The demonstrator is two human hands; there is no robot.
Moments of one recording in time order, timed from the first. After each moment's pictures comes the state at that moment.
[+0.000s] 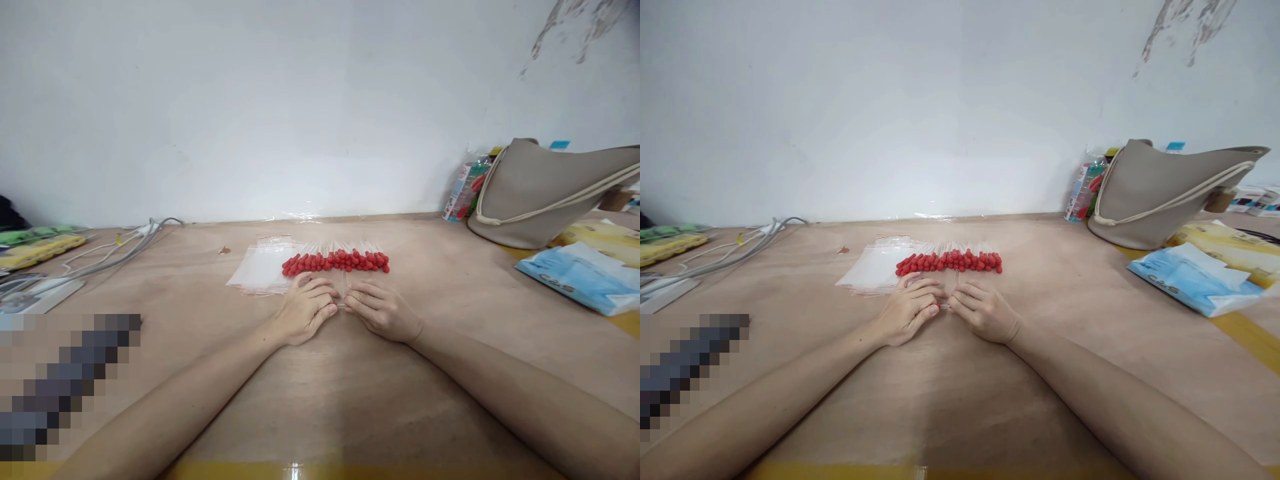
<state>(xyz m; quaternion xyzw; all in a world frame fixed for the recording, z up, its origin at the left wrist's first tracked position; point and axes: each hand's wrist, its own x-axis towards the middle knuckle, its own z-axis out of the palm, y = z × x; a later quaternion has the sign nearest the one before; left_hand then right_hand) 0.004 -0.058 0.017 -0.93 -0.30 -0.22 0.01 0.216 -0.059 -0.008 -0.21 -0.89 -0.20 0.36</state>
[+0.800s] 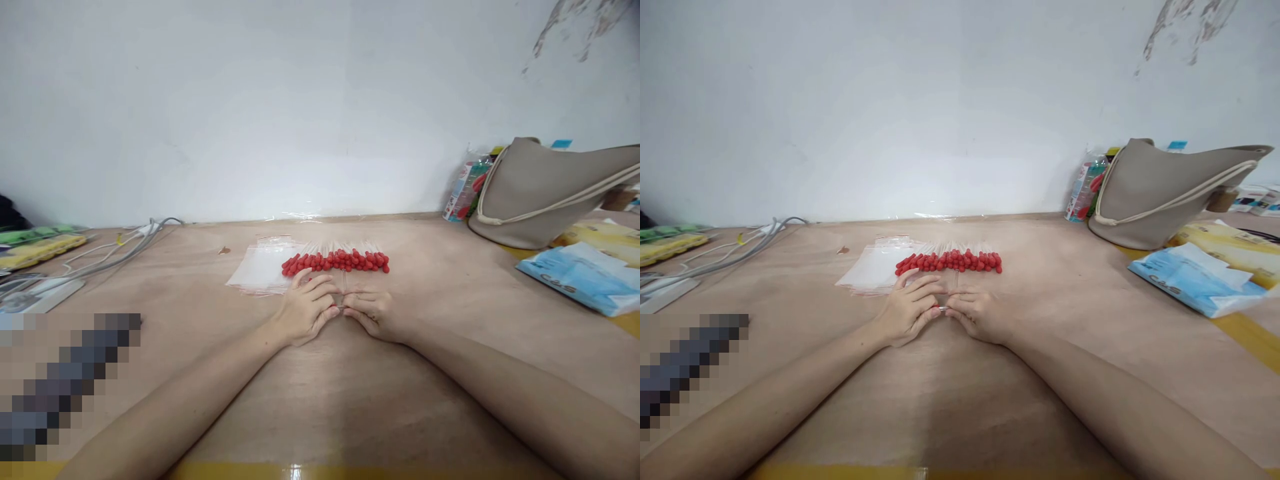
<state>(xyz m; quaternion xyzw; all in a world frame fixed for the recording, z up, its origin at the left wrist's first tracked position) 0.006 -0.056 0.015 -0.93 -0.26 -0.24 0.09 0.207 -0.059 -0.009 -0.20 -0.90 0.02 0.40</state>
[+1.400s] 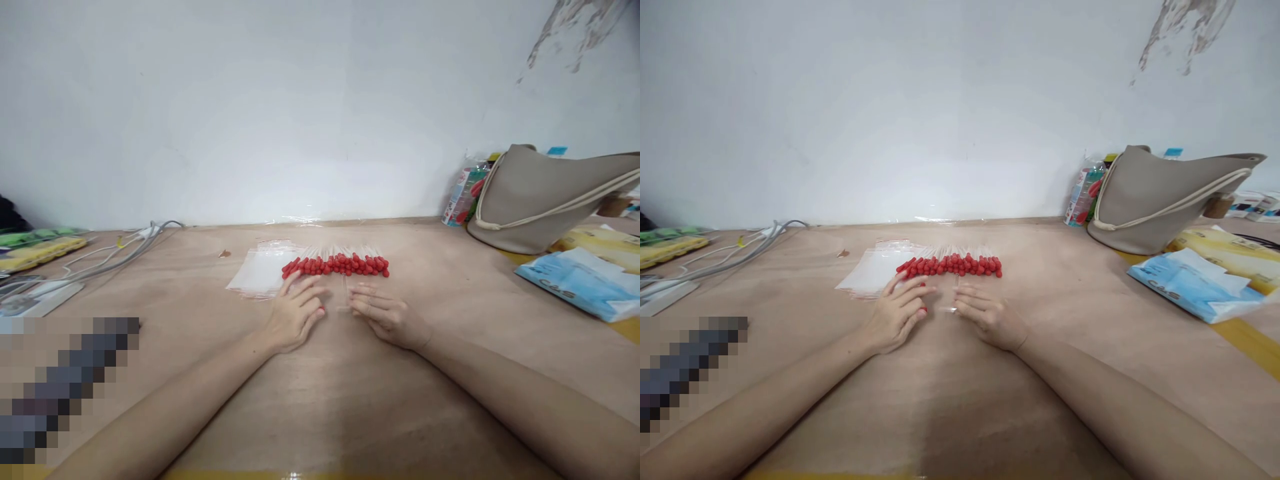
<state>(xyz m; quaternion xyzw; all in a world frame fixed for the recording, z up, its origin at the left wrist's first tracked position) -0.016 -0.058 0.013 -0.92 -0.29 -0.25 0.13 0.228 -0.057 -0.015 -0.19 -0.88 -0.11 0.42</state>
